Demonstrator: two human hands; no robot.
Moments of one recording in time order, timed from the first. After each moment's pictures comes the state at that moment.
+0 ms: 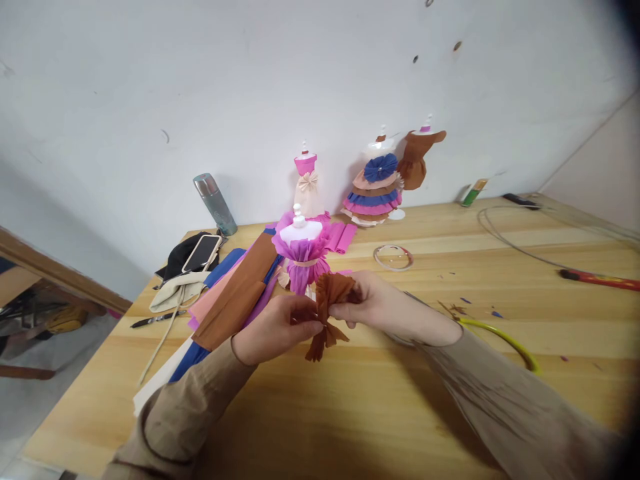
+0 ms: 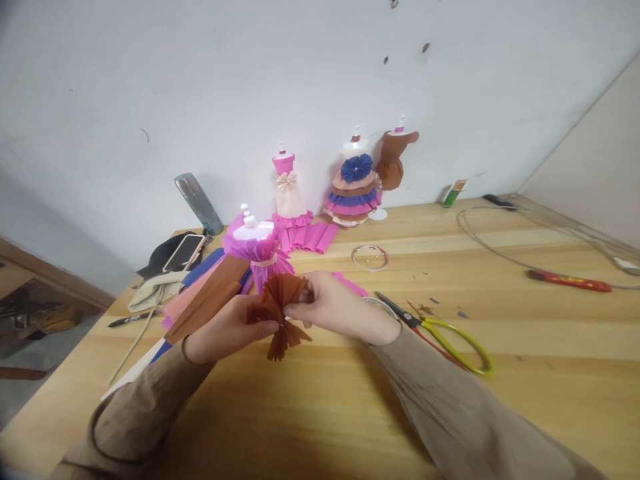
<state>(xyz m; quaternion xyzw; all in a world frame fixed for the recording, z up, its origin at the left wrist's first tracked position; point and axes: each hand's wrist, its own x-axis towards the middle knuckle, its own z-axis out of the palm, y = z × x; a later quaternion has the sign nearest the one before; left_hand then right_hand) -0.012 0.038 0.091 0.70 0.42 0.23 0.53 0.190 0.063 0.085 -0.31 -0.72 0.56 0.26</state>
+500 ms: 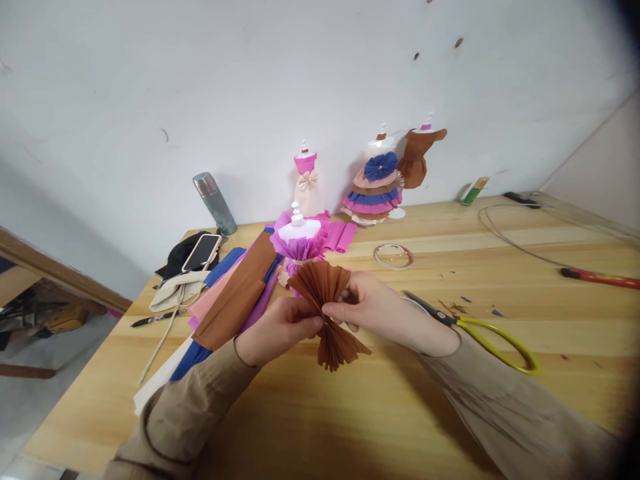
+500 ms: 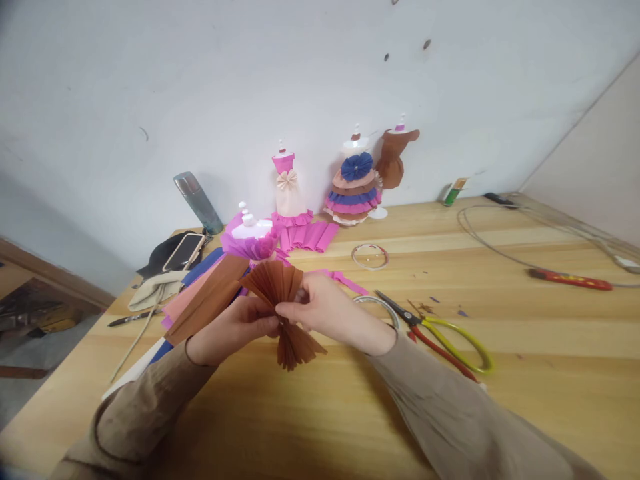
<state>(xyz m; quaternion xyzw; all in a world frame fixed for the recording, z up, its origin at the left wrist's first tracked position) -0.007 0.034 0.088 0.63 0.40 0.26 0.61 0.183 0.052 0.091 -0.44 -0.72 0.48 0.25</state>
